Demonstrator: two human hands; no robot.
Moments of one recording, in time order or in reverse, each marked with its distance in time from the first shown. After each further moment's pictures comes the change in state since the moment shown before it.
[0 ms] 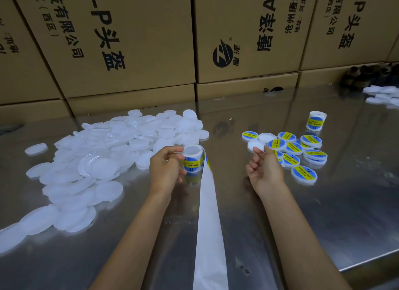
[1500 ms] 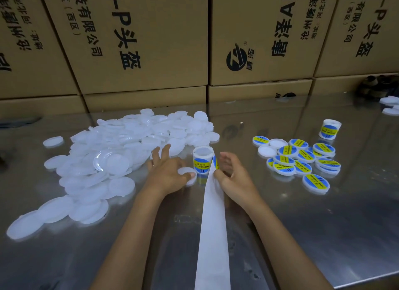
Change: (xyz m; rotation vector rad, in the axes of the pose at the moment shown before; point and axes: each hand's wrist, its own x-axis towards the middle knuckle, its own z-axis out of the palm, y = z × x) left_hand 0.027 -0.013 -0.036 1.123 -0.293 0.219; right_hand -0.027 0.058 0.015 -0.969 -0.539 -0.418
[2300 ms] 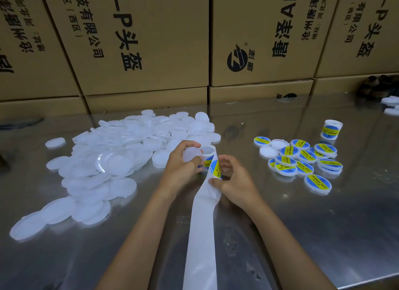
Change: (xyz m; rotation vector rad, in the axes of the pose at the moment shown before) left_hand -0.010 0.035 0.003 -1.077 0.151 0.061; right_hand 0.000 -0.001 0.001 -0.072 0.011 -0.046
